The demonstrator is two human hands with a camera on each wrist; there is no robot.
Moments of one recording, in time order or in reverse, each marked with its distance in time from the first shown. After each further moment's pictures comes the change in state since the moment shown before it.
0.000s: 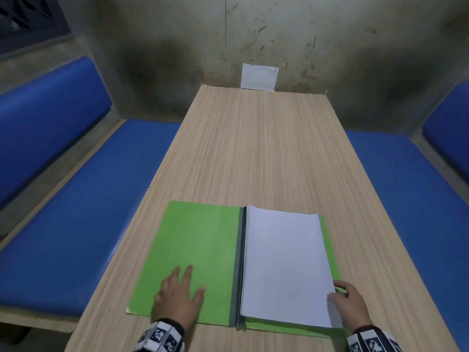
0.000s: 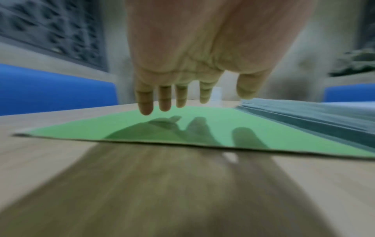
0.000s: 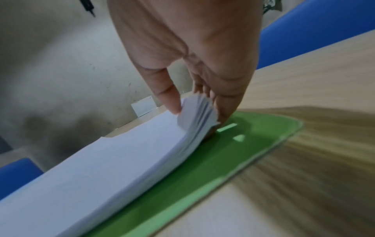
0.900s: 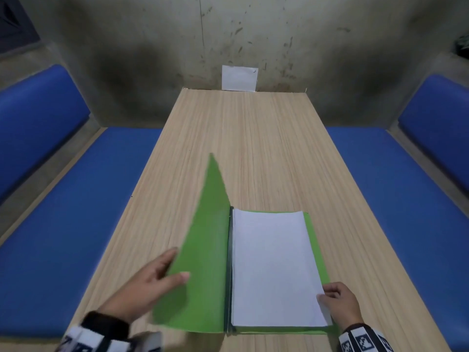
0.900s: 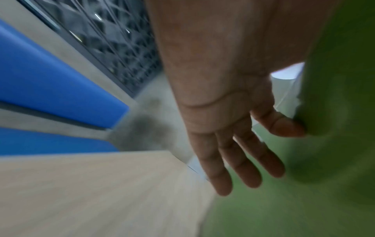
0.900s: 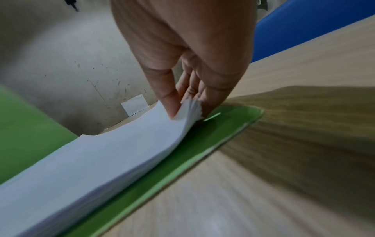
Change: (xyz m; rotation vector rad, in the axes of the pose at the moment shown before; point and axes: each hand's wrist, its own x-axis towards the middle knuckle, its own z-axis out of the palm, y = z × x) left_hand -0.049 0.050 -0.151 -0.801 -0.400 0.247; right_hand 0.006 0.021 -0.005 0.084 0.047 0.005
